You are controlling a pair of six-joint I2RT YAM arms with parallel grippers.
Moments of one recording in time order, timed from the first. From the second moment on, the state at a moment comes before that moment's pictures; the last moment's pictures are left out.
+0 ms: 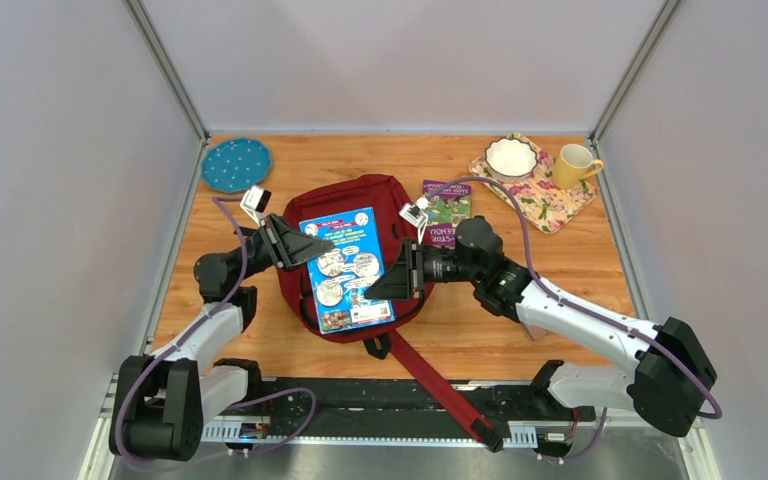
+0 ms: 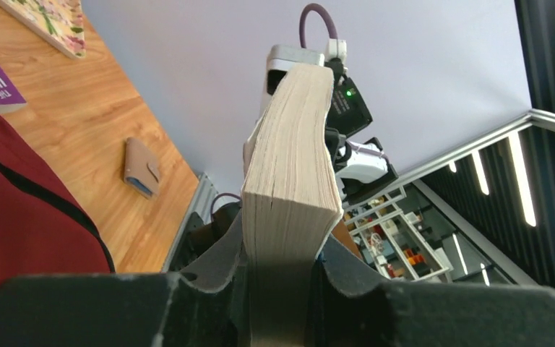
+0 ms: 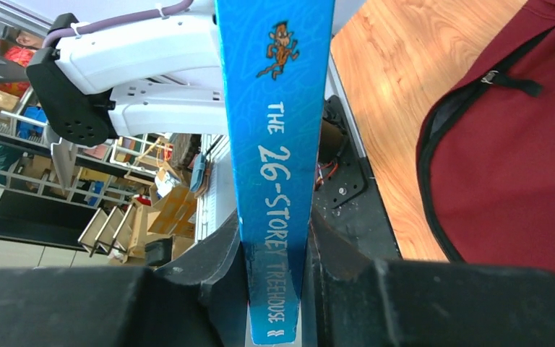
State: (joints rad) left arm -0.08 1.07 0.34 1.30 1.06 -1.65; right arm 0.85 1.20 0.78 0.34 -0.73 0.87
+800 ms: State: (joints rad) left arm -0.09 0.71 0.33 0.84 0.88 -1.17; right arm 0.81 0.80 0.62 -0.13 -0.15 0.86
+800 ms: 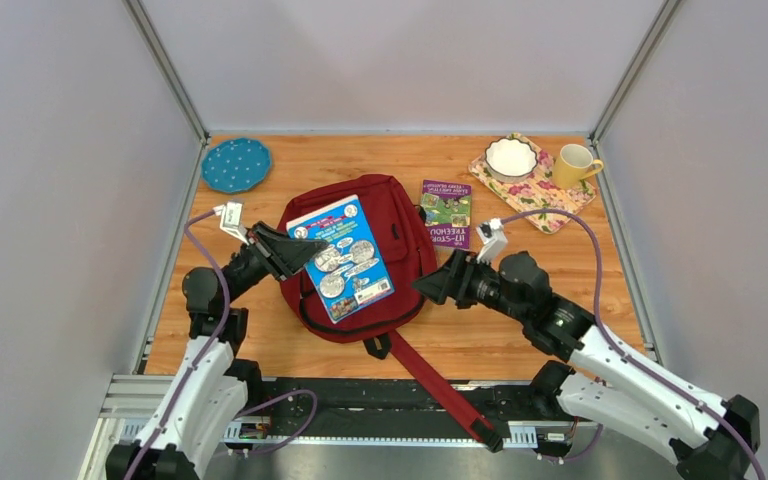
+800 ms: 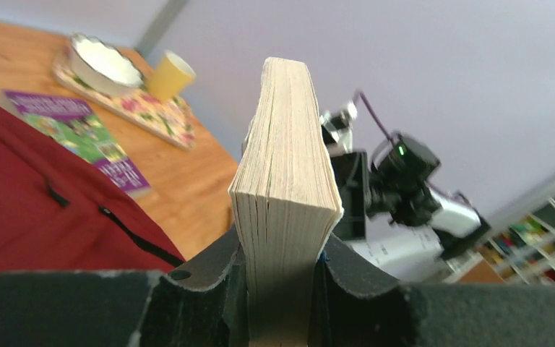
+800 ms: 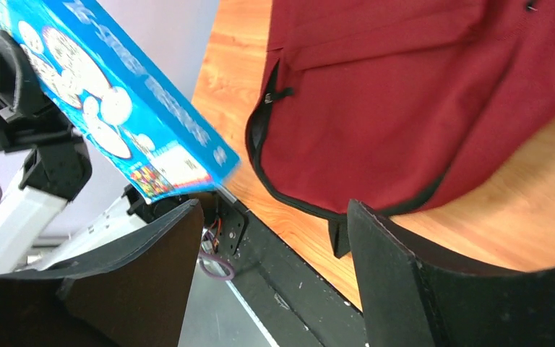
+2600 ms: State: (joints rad) left arm -0.14 0.76 0.04 1.22 0.33 -1.65; right arm 0.96 1.35 0.64 0.82 -0.19 1.13
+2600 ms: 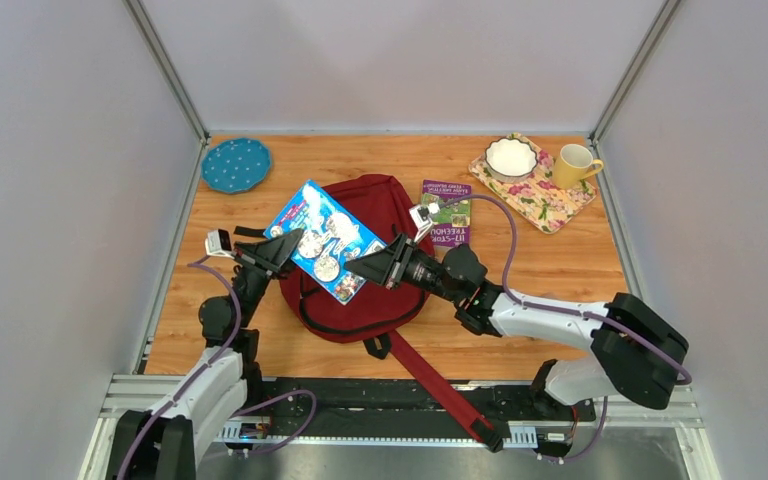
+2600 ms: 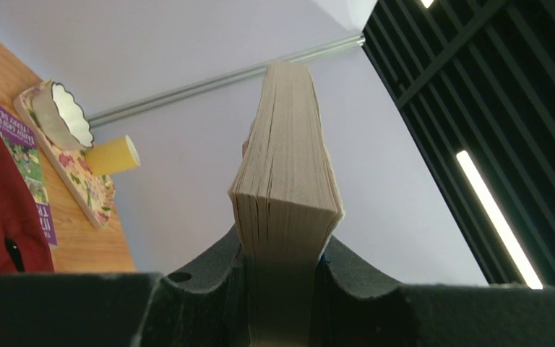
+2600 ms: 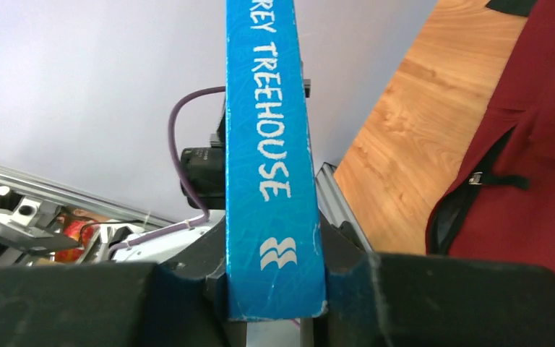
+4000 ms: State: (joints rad) left arm -0.95 1.11 0.68 -0.33 0.26 0.02; right arm 0.96 0.23 0.50 -0.66 0.62 1.11
